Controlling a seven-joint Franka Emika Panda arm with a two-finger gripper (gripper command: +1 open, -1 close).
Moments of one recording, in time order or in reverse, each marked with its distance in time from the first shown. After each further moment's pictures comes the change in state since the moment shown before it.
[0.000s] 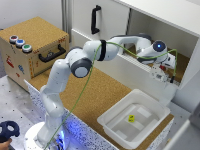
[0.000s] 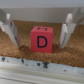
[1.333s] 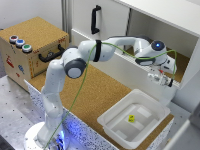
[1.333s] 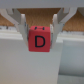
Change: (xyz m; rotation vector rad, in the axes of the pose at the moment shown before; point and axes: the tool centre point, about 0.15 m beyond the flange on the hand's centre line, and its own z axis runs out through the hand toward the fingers) arm -0.126 0.019 -0.085 -0.068 -0.166 0.098
